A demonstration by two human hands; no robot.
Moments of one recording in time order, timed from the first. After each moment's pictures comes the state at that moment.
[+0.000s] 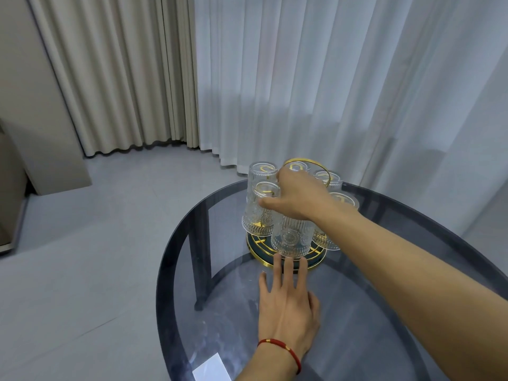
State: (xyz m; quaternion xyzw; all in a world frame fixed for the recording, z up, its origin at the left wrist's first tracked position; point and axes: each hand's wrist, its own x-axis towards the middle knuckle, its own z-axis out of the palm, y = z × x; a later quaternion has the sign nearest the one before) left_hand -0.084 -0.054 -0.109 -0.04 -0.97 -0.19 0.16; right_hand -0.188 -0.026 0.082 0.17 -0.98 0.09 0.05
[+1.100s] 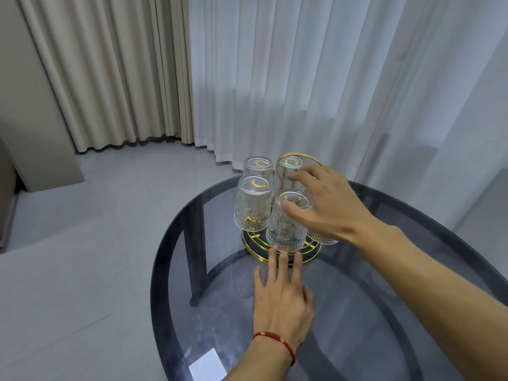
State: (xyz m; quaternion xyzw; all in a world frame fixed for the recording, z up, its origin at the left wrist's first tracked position) left_hand -0.085 -0.054 -0.110 -0.04 -0.97 -0.19 0.16; right_hand -0.169 0.041 0.059 0.27 -0.93 0.12 0.20
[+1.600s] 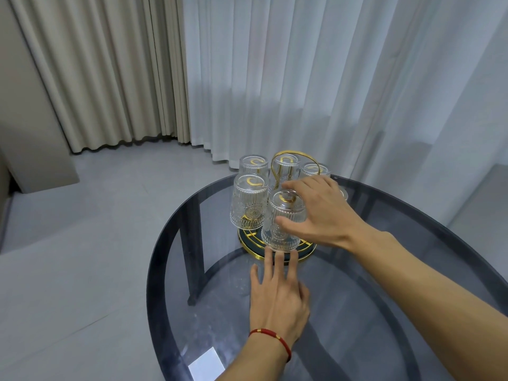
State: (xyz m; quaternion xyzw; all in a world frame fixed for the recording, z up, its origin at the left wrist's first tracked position) left_hand -0.086 -0.055 -0.109 -0.04 -0.97 -0.18 0.15; right_hand -0.166 0.045 0.043 0.29 -0.94 0.09 0.16
